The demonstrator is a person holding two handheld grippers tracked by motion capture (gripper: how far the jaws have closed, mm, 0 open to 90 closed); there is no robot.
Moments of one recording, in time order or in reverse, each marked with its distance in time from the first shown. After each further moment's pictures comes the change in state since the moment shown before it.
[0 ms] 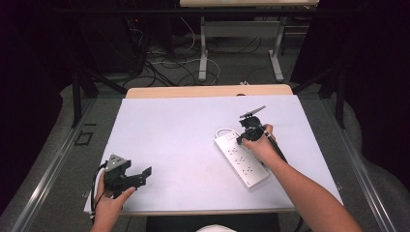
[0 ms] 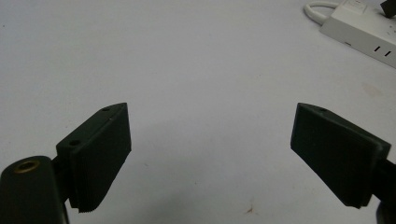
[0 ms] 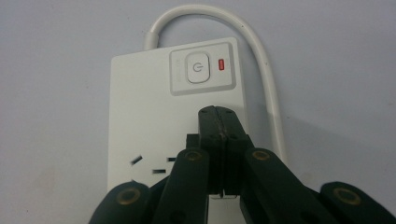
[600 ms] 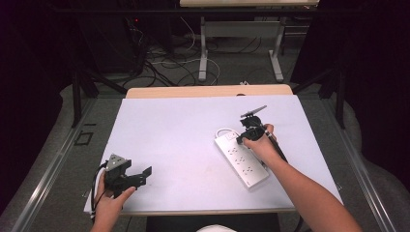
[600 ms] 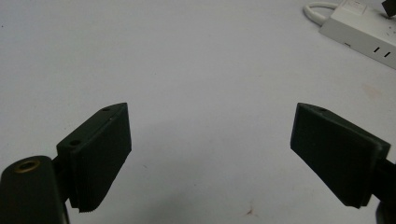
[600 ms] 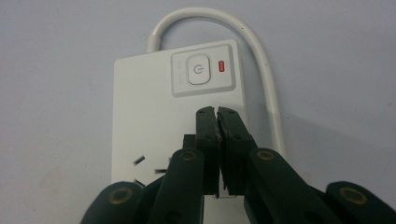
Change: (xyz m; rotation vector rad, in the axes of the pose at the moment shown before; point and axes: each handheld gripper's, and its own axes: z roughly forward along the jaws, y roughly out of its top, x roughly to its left) left arm 0.000 0.001 0.001 0.000 -0.002 0.004; right arm -0.002 0.001 -0.001 -0.020 0.020 0.013
